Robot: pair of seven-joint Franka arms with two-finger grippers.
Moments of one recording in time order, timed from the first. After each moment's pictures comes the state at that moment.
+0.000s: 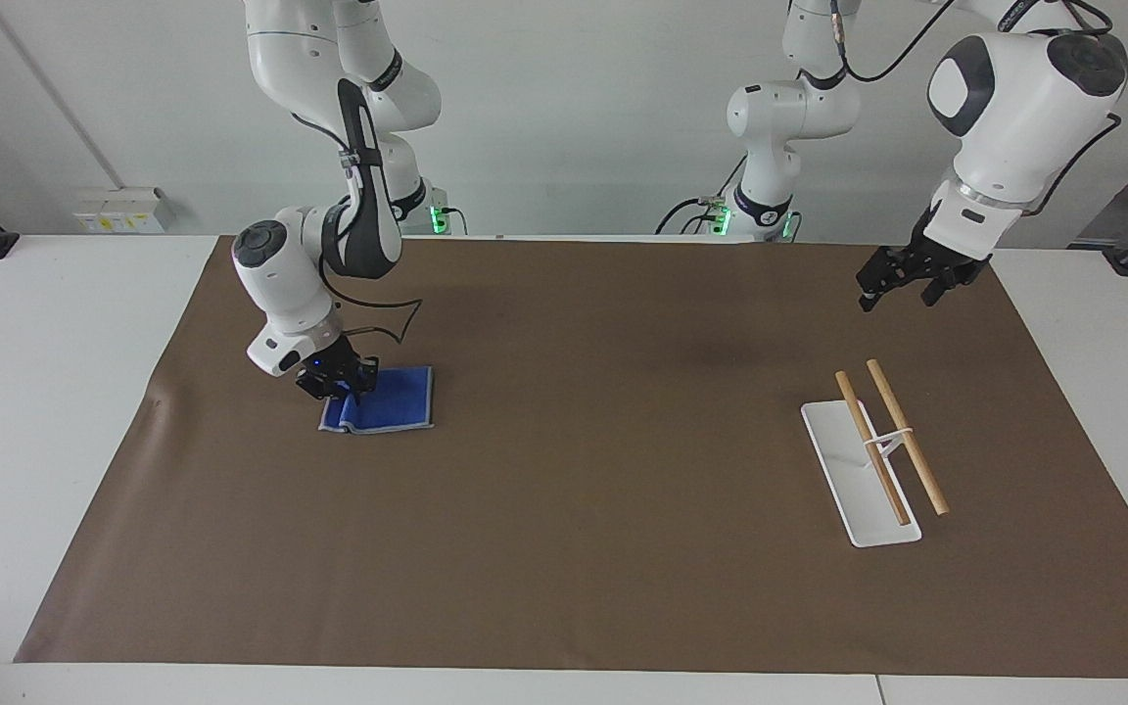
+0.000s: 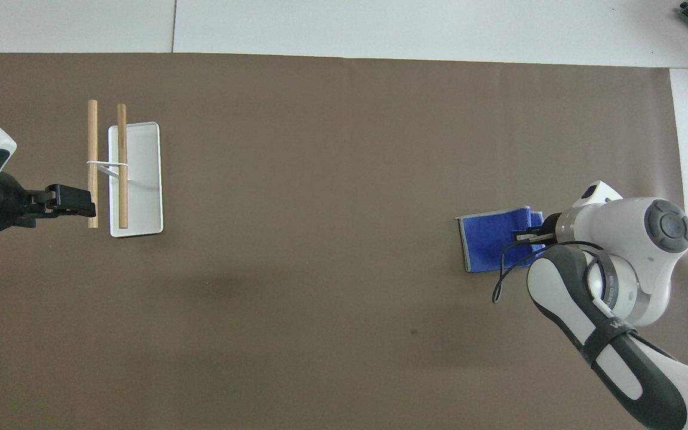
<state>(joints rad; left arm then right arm) 0.02 -0.12 -0.07 -1.93 -0.10 1.86 -0.16 0.12 0.13 -0.13 -2.29 0.18 2.47 -0.26</state>
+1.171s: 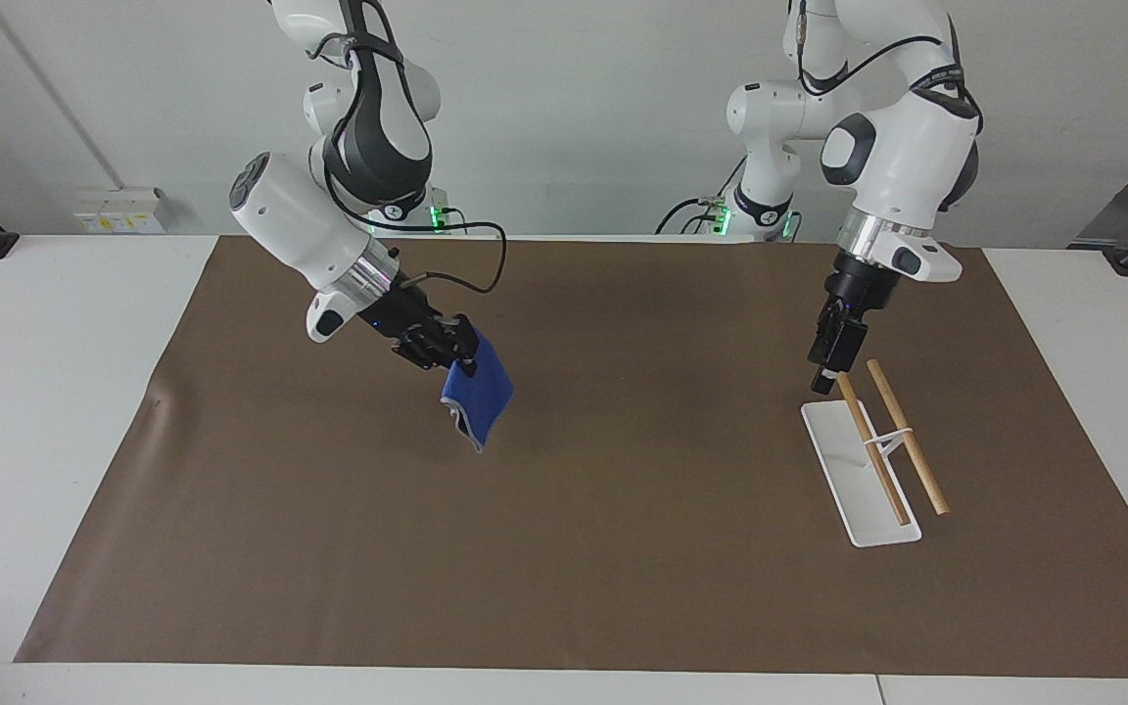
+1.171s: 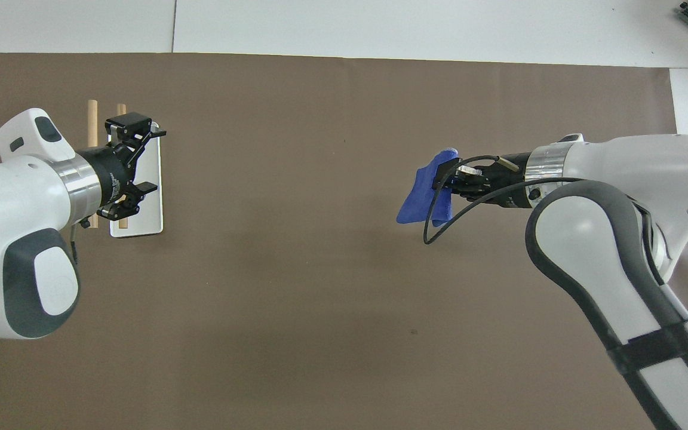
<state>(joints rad) -0.05 -0.05 -0.22 -2.12 -0.29 2.62 -1.26 0.33 0.08 -0.13 -1.96 0.83 2.22 0.13</state>
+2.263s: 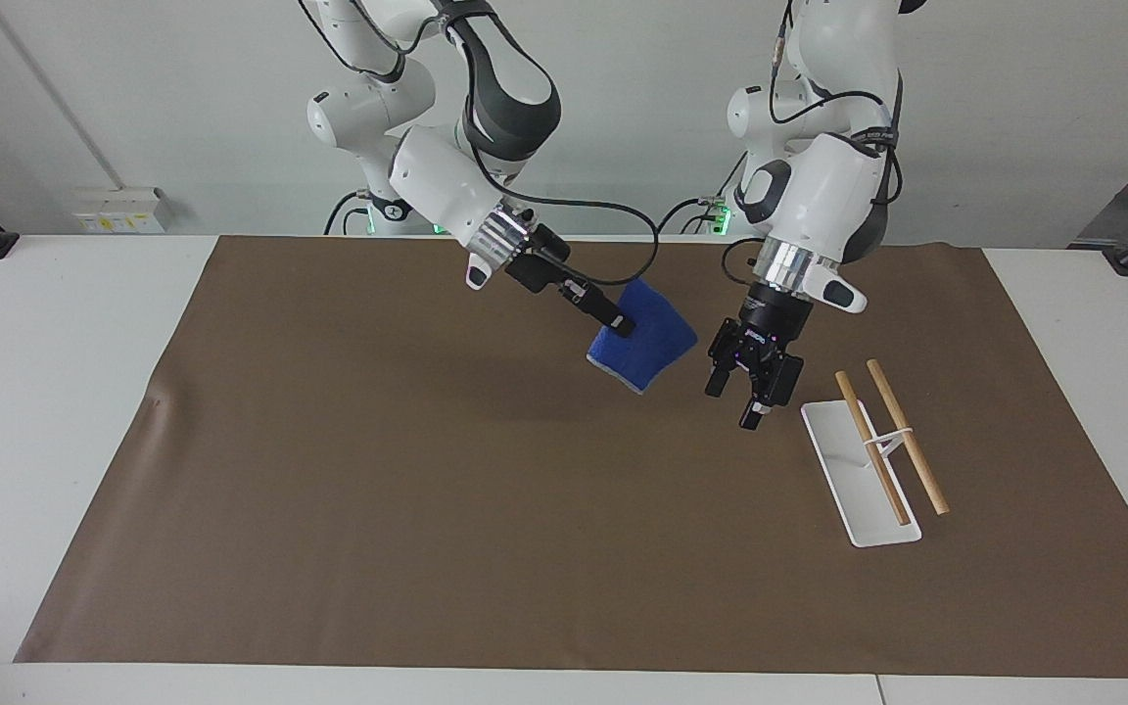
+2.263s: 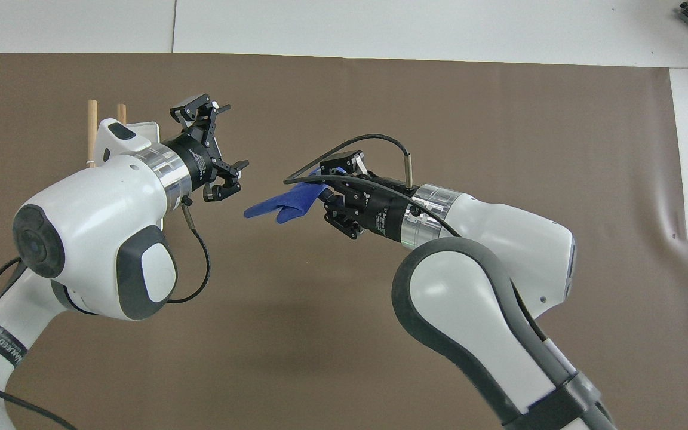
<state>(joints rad) 0.04 0.10 -0.47 -2.08 -0.35 2.88 -1.74 0.69 0.09 -0.13 -1.96 1.44 2.64 0.61</state>
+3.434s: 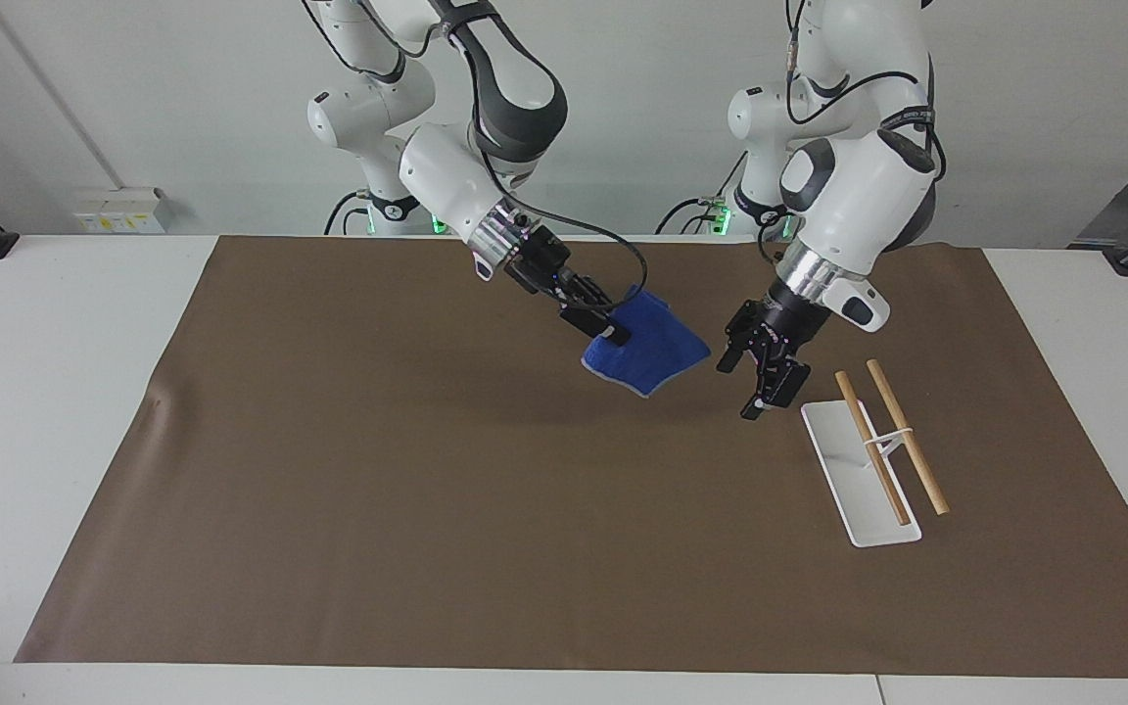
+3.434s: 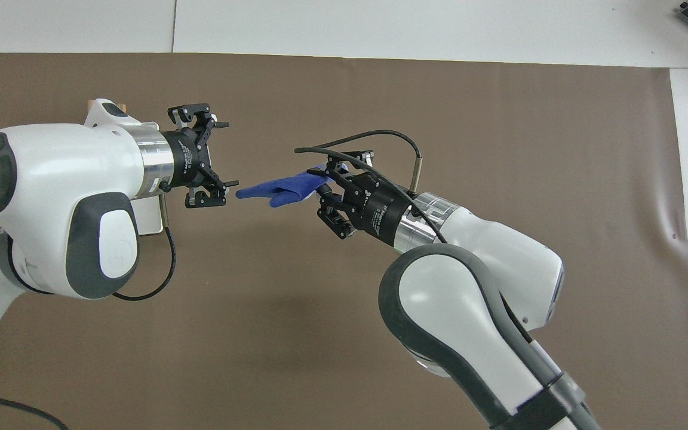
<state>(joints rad) 0.10 0.10 -0.48 -1.93 -0.35 2.45 -1.73 0.70 0.10 -0.10 -1.96 1.53 2.79 0.75</state>
